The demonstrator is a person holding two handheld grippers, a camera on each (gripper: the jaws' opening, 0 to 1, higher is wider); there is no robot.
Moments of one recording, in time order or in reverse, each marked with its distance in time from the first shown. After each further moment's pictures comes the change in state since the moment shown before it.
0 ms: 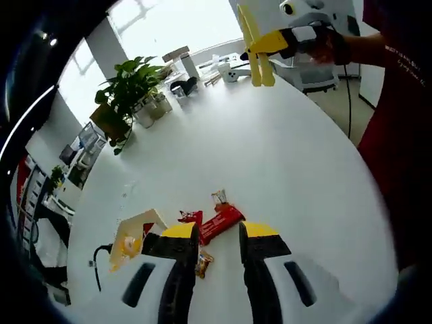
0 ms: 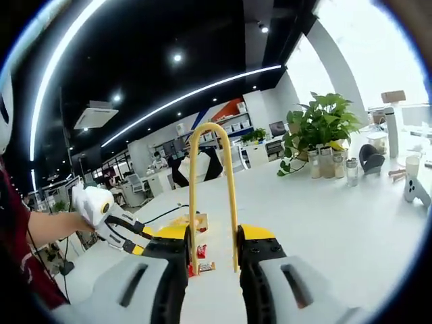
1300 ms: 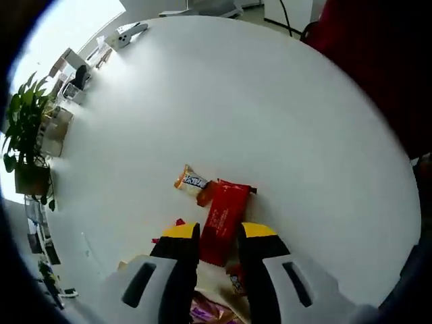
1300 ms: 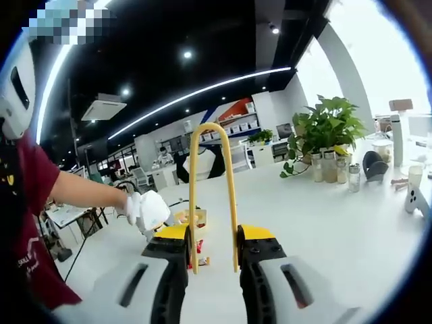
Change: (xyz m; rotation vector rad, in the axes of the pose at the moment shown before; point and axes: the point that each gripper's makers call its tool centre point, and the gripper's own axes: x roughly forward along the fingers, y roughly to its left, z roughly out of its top) left arm 0.085 0.003 -0.048 0.470 0.271 -0.422; right arm 0.000 -0.013 -0.006 -0.063 0.010 0.044
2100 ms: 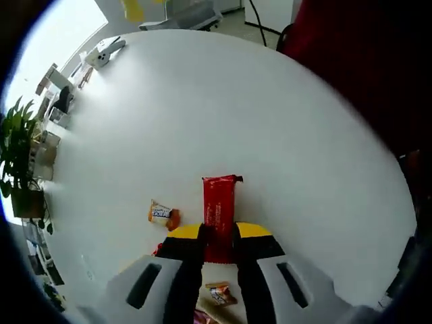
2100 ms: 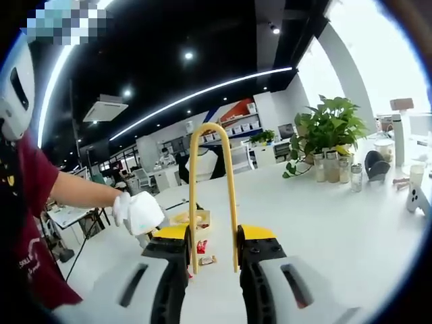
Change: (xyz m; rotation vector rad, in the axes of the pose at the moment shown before) left arm -0.011 -0.041 0.042 0.112 -0.046 -0.076; right arm -0.002 0.012 -0.001 0.001 -0.006 0.015
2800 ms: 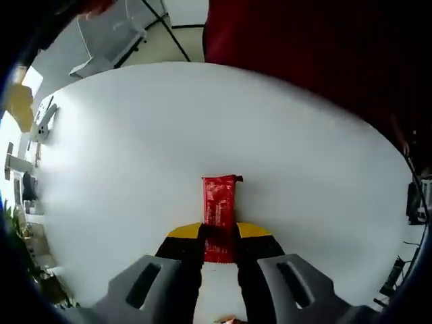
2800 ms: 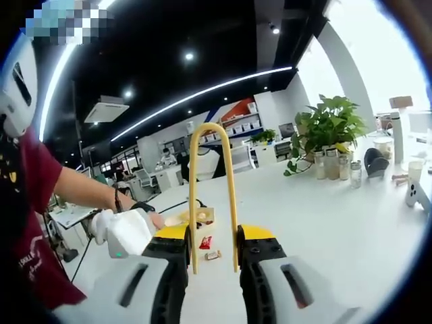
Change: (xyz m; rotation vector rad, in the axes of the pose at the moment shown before) left arm 0.022 -0.048 0.046 0.373 0.014 -0.159; right arm -0.015 0.007 -0.007 0.011 0.002 0.006
